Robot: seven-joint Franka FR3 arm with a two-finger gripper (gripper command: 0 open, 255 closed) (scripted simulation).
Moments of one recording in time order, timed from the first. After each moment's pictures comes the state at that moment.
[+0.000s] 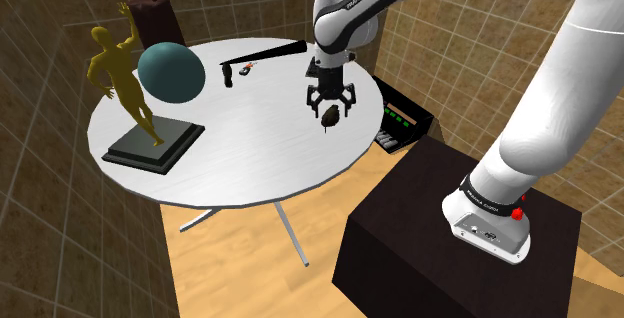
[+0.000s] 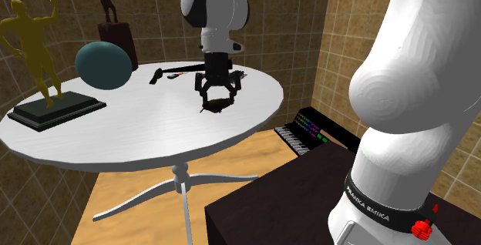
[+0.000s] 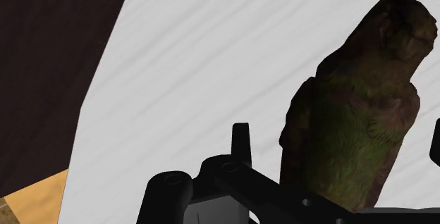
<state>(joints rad) -0.05 0.13 0.16 -2.23 0.17 2.11 0.88</state>
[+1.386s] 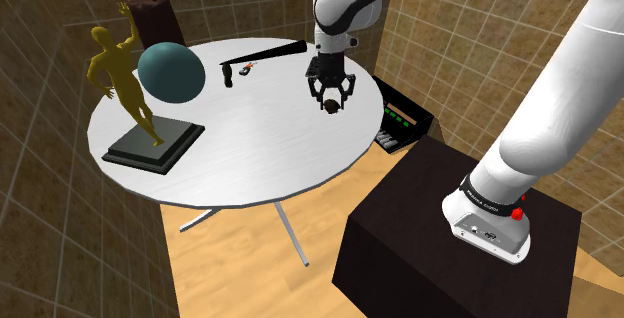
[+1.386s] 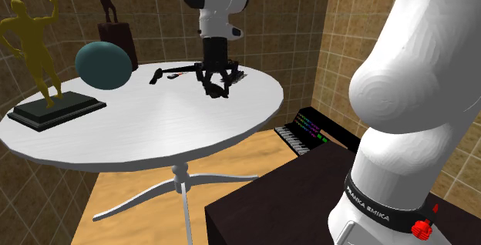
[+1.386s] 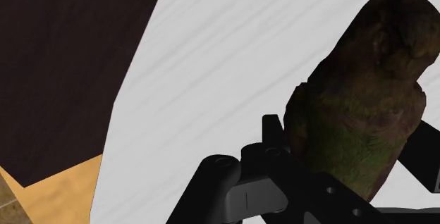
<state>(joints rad) -0.06 0.06 0.16 -2.19 0.17 2.01 0.90</state>
